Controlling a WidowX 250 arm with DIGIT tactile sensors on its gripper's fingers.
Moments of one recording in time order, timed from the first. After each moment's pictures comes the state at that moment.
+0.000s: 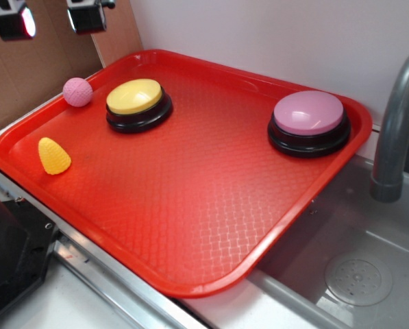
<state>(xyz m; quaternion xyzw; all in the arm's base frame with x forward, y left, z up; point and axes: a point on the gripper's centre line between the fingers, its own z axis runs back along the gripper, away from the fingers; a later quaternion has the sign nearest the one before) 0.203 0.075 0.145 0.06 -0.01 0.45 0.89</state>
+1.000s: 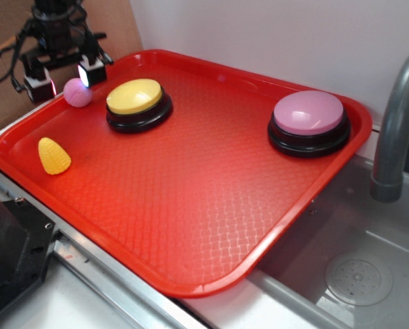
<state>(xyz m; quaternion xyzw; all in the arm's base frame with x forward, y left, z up) 0.237 0.162 0.031 0.10 -0.04 0.64 0.76</state>
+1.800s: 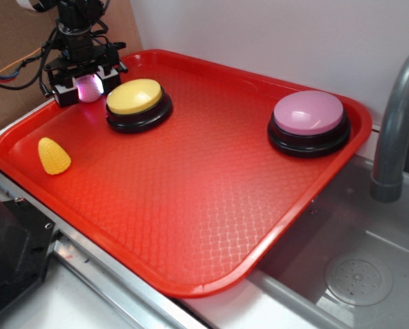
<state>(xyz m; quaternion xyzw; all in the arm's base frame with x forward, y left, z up) 0.247 0.173 0.018 0.12 -0.06 0.63 0.77</state>
